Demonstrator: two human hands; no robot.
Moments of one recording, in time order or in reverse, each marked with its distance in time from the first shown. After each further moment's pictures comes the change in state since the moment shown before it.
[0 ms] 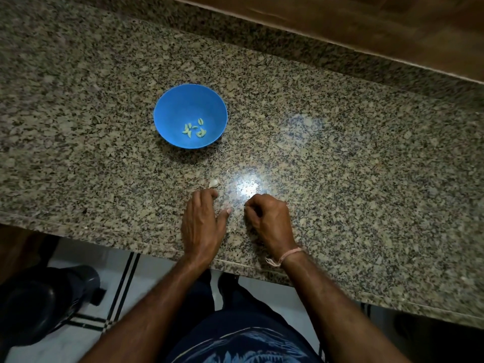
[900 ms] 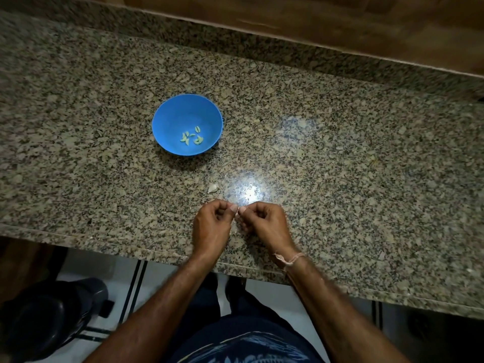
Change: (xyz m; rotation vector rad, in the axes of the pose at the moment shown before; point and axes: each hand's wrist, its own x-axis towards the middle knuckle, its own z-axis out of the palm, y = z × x) left_hand 0.005 0.028 -0.014 -0.480 -0.193 -0.309; right_hand -0.011 -0.017 -0.007 0.768 -0.108 0.424
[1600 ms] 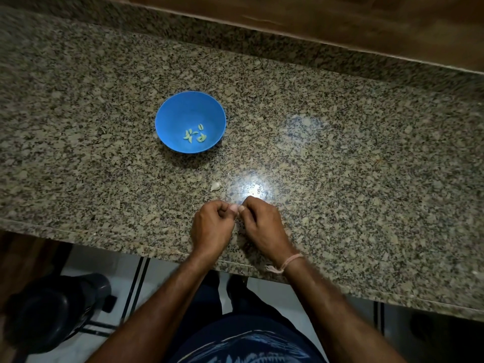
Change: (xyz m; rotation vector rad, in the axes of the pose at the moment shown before) left_hand 0.001 0.002 -0.002 0.210 0.010 -0.031; right_hand 0.002 -0.002 0.011 -0.590 -0.025 -0.324
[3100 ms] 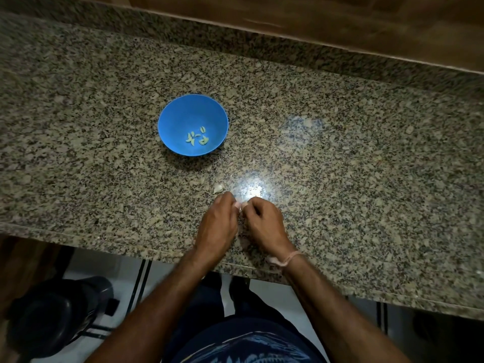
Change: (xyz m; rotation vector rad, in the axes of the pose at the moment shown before) left_hand 0.003 0.006 -0.015 0.214 -0.163 0.355; right_hand 0.007 -0.013 -0.001 0.246 0.020 0.172
